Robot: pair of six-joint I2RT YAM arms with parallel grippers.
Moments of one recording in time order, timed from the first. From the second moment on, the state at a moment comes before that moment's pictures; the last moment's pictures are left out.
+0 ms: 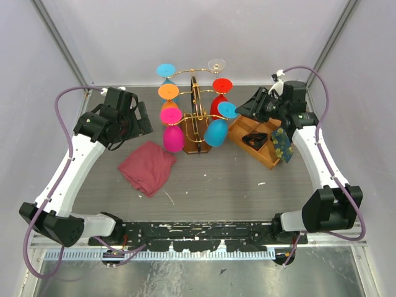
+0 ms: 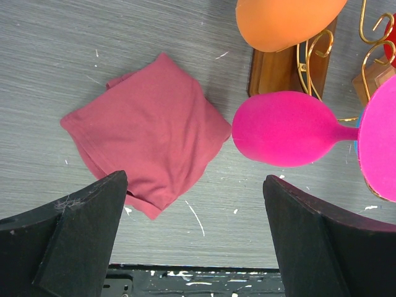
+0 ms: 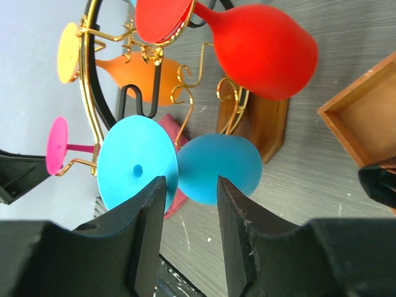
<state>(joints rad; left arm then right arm) -0.41 1.30 1.50 -1.06 -0.22 -0.59 0.07 1.37 1.30 -0.45 -0.59 0.57</state>
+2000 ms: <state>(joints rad) -0.41 1.30 1.46 -1.07 -0.21 -0.59 -0.04 1.30 1.13 -0.09 -0.94 0.88</state>
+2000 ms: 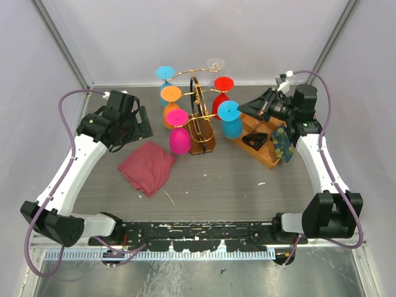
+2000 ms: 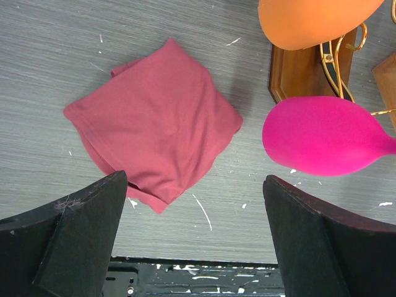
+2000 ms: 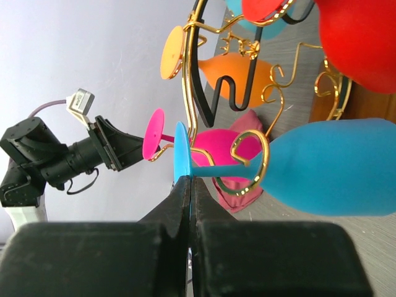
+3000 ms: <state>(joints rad) -0.37 1.22 1.21 -0.44 0.14 -0.72 0.01 1.45 1.33 -0.06 -0.91 0.90</state>
